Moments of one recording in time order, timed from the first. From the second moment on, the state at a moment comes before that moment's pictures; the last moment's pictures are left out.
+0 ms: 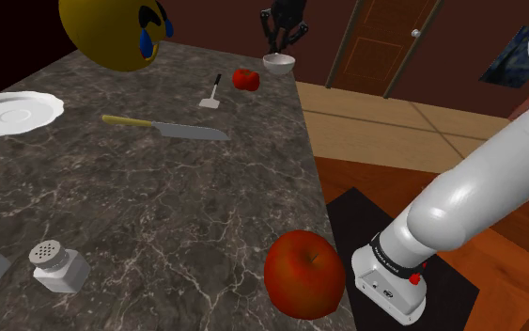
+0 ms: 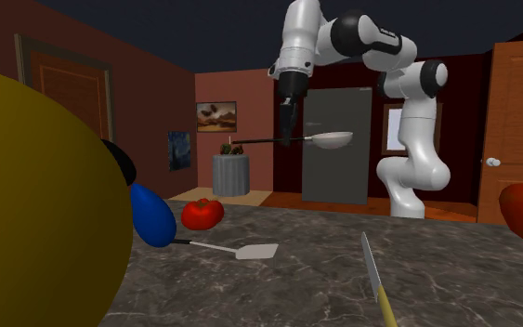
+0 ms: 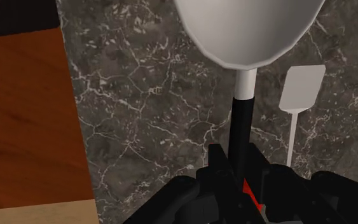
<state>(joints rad) 0.02 -0.11 0.10 -1.76 0.00 1.80 0.80</state>
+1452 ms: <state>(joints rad) 0.21 -0.39 0.41 -1.99 0.08 1.75 1.27</state>
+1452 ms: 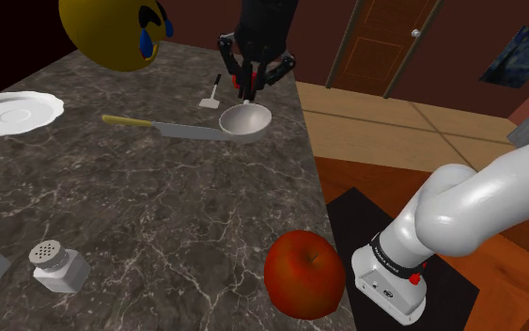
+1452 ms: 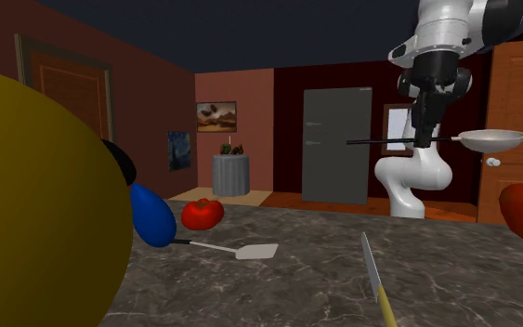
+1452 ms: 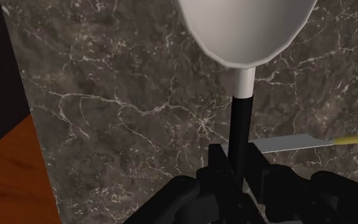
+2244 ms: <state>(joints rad) 0.28 -0.33 0.64 -1.89 0.08 1.72 1.58</state>
